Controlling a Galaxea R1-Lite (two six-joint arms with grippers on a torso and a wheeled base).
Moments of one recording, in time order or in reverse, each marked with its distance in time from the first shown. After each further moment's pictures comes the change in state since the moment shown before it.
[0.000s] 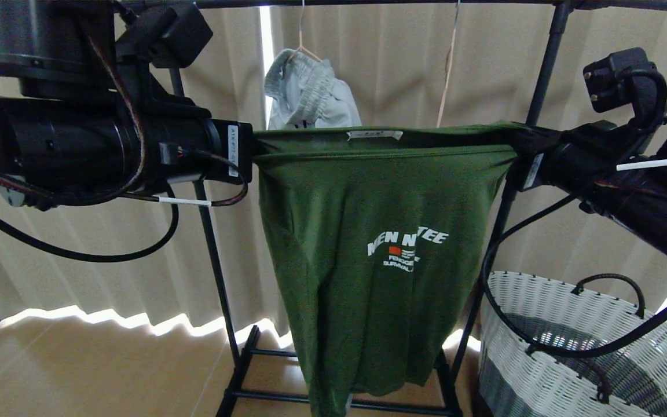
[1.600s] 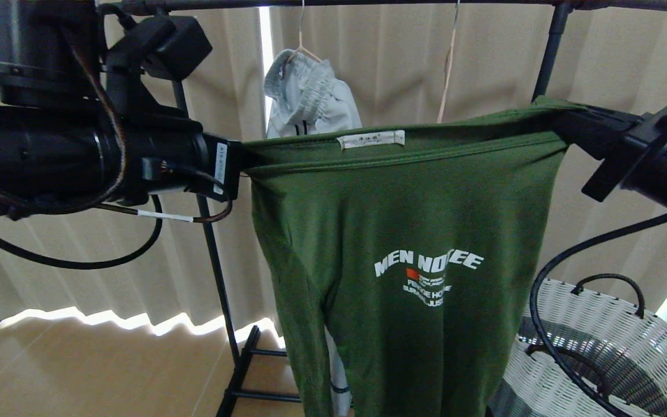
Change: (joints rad) left arm 0.011 -0.037 0.025 0.056 -0.046 0.101; right arm 0.078 -0.230 0.083 0.057 0.179 0.061
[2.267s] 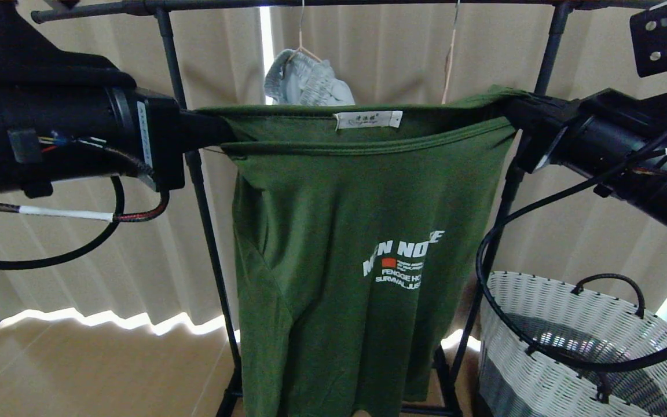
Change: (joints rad) left arm -0.027 -0.145 0.030 -0.022 -0.195 0.010; right arm -0.009 0.184 -0.117 -0.099 0.002 0.003
